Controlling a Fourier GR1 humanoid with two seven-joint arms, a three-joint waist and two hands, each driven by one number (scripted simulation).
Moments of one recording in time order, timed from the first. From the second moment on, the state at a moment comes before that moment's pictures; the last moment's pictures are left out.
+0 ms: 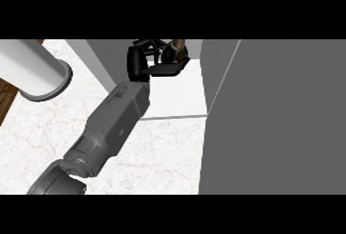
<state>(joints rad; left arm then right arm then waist) -1.11 0.00 -0.01 -0.27 0.50 0.45 -0.68 -0.08 -0.02 0.04 -2.44 -0.16 0.19 0.61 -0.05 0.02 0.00</state>
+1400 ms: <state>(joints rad) -1.14 0.00 0.03 -0.09 0.46 0.48 -0.76 -0.09 -0.01 0.09 -2.44 -0.16 0.19 0.61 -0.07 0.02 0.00</state>
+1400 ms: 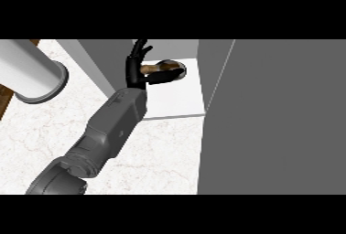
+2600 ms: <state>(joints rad) -1.10 0.00 0.04 -0.10 0.42 0.41 -0.85 -0.09 -0.01 0.08 -2.43 -0.16 0.20 0.59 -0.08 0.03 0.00</state>
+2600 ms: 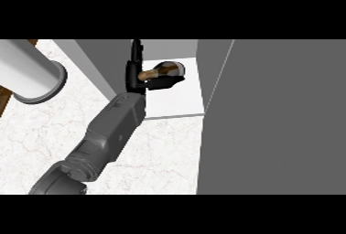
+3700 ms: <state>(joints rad) -1.05 0.00 -0.03 -0.16 0.53 0.24 -0.87 -0.11 0.00 0.13 -2.43 -0.14 0.15 0.62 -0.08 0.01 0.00</state>
